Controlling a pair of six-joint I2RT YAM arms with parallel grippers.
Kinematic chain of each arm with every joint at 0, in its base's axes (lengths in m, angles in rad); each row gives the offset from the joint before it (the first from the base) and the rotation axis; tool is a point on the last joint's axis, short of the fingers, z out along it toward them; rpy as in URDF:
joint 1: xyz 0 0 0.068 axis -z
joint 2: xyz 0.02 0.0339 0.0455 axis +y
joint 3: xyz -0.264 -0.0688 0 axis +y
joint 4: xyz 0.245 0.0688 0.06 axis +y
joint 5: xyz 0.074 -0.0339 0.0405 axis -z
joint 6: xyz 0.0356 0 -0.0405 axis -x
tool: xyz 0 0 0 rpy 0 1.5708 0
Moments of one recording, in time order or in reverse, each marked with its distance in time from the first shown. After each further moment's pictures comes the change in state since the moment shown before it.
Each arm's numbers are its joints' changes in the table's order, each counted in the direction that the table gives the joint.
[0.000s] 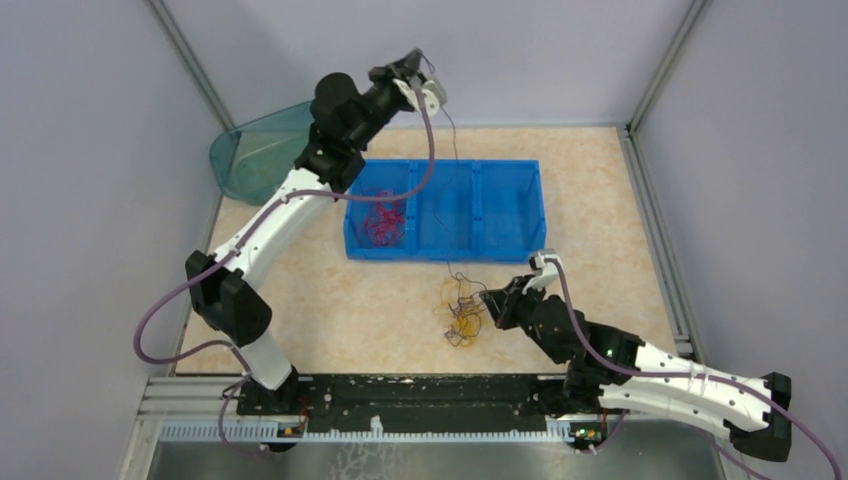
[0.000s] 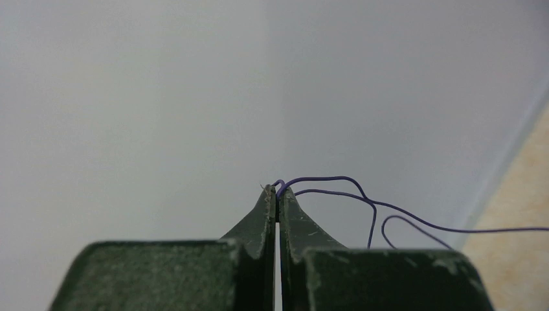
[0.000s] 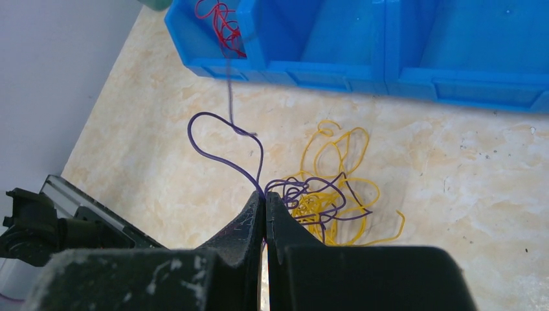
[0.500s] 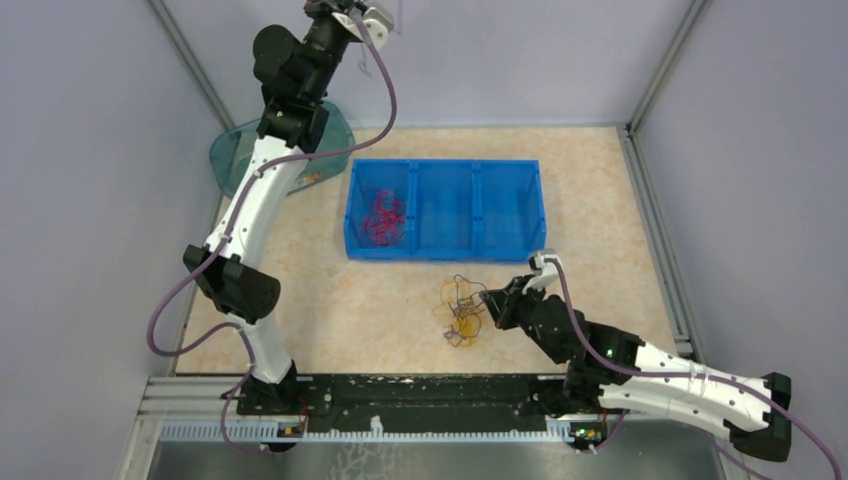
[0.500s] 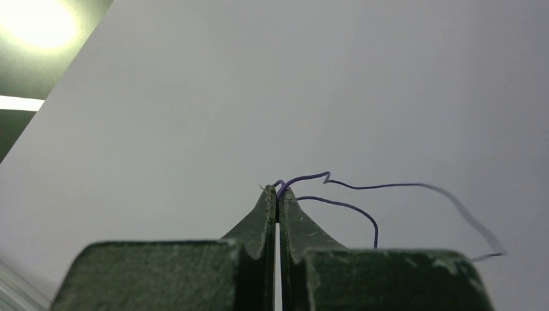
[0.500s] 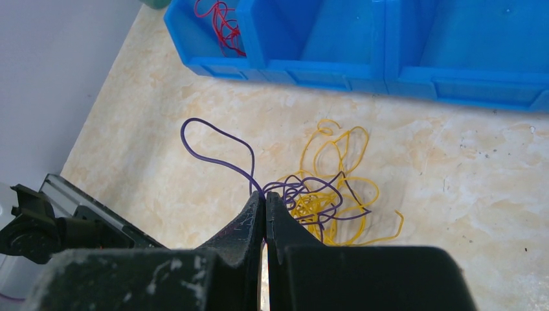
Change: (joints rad) left arm -0.193 0.143 -0.435 -0.037 -0.027 0.001; right arm 0.000 0.000 0.000 0.002 -0.002 0.000
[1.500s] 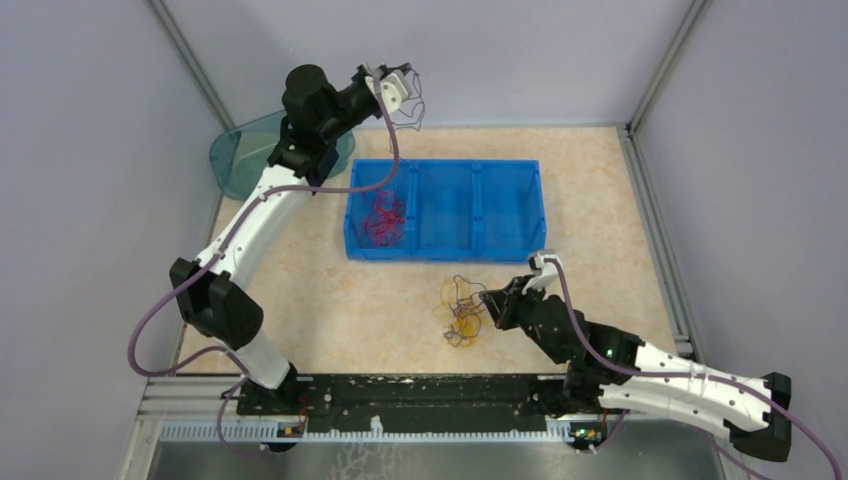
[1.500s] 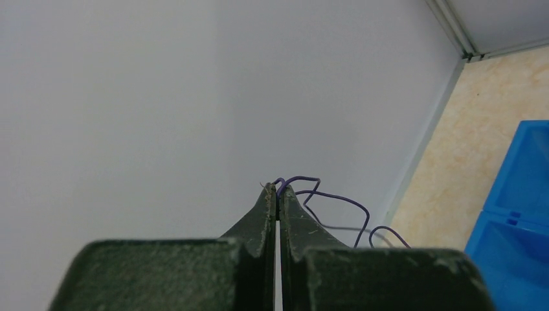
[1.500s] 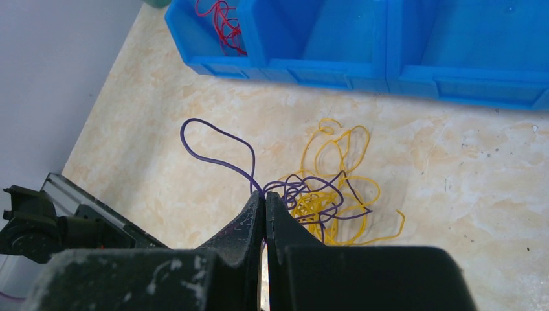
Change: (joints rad) left arm 0.032 -0.175 0.399 0.119 0.317 0.214; right arm 0.000 0.001 0.000 0.001 -0.003 -0.003
